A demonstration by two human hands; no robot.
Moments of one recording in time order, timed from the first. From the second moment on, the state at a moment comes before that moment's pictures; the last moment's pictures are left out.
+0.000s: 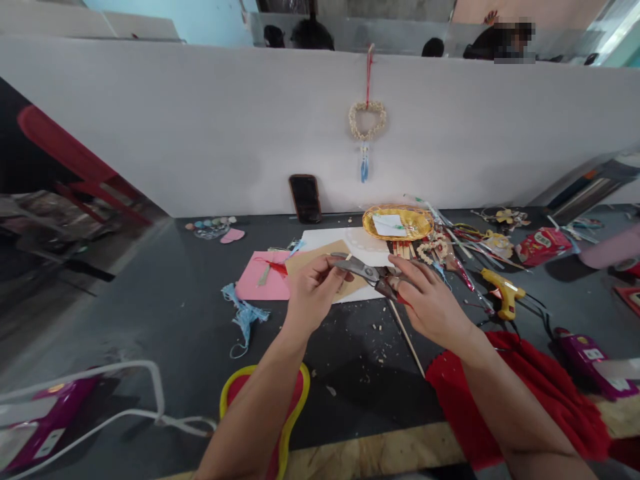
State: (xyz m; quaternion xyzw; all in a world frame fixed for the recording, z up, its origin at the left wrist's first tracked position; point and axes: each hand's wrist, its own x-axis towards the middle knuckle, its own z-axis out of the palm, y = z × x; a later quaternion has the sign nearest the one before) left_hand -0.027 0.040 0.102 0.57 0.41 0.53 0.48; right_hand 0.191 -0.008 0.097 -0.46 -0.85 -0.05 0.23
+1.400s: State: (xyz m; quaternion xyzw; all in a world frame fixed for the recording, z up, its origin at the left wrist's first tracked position) left_hand -0.037 0.027 0.109 0.57 0.38 0.45 0.57; right_hand 0.189 -0.001 0.081 -0.45 -0.86 0.02 0.25
